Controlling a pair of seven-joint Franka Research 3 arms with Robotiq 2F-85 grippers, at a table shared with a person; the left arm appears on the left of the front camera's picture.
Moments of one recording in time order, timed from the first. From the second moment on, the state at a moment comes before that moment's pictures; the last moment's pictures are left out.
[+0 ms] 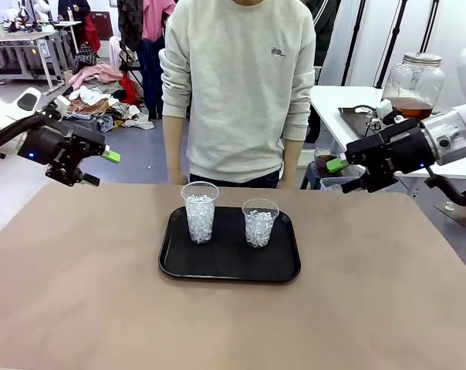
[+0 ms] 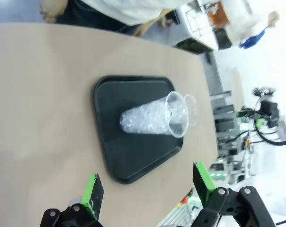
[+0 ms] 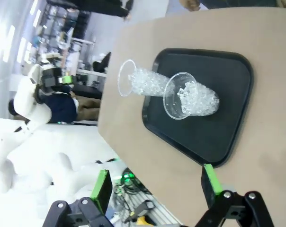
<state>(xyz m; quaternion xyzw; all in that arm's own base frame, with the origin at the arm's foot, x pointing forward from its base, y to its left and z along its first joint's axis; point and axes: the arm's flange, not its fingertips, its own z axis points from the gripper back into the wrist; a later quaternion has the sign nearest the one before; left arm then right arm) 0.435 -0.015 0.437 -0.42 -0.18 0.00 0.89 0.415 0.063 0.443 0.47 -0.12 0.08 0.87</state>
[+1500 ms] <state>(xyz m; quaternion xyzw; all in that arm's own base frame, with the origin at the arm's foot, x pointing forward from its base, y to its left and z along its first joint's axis) 0.483 0.022 0.379 -0.59 -0.09 0.00 0.81 0.451 0.018 0.392 0.62 -0.03 -0.03 0.78</state>
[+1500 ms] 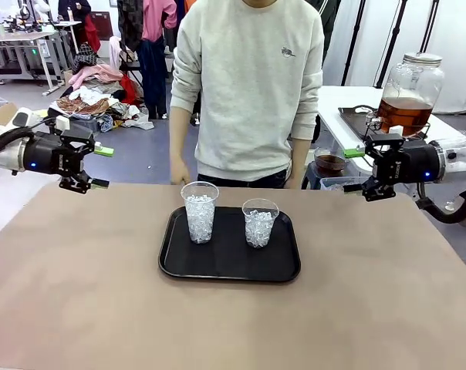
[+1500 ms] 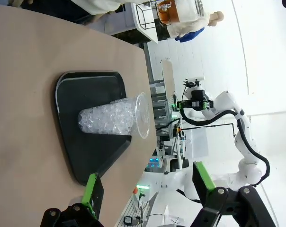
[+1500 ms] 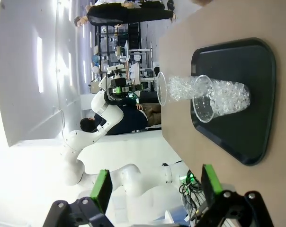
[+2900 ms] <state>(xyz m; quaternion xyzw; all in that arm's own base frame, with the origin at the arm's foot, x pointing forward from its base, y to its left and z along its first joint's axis) 0.483 0.023 0.379 -0.58 -0.09 0.00 0.81 0.451 0.016 0.391 0.62 -0.03 -0.03 0.78</state>
